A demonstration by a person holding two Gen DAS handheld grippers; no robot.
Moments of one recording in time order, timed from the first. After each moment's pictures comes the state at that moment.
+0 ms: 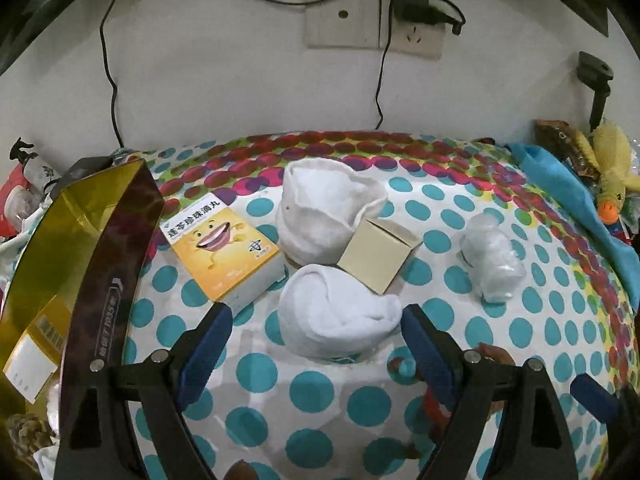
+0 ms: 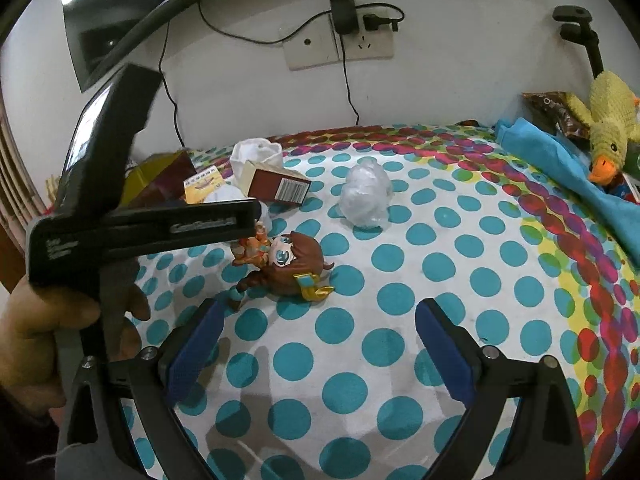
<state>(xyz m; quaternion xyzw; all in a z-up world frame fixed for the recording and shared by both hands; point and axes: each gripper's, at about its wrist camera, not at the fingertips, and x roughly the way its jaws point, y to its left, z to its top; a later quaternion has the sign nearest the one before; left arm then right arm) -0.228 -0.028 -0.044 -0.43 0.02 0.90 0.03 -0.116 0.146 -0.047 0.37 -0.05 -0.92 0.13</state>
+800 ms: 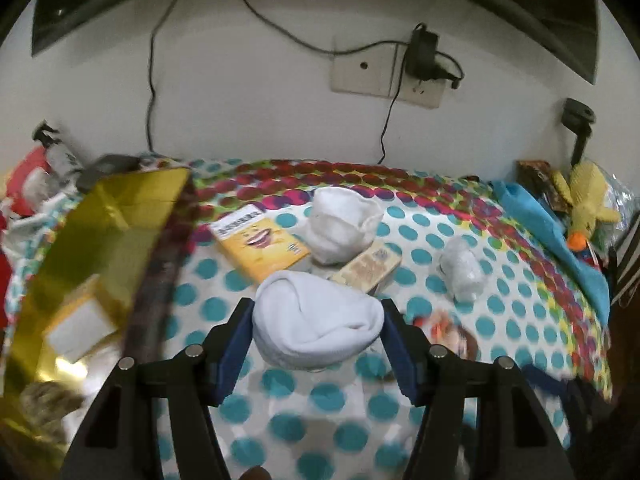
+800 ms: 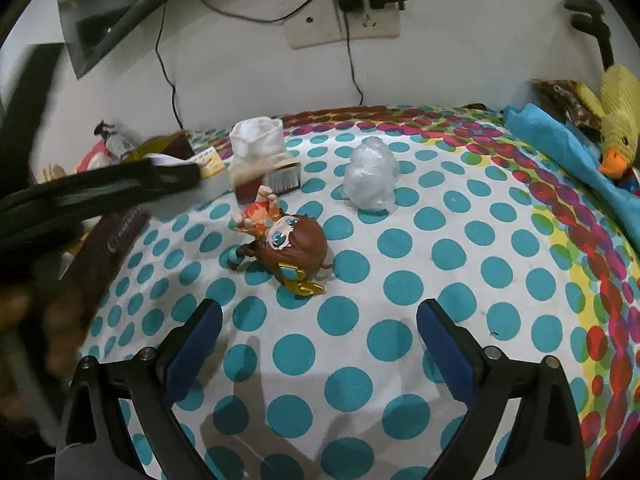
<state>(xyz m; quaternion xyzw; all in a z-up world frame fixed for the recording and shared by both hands) -0.168 -0.063 -0.007 -0.38 -0.02 0.92 0.04 -0.123 0.141 -0.050 0.40 -0.04 -0.90 0.13</state>
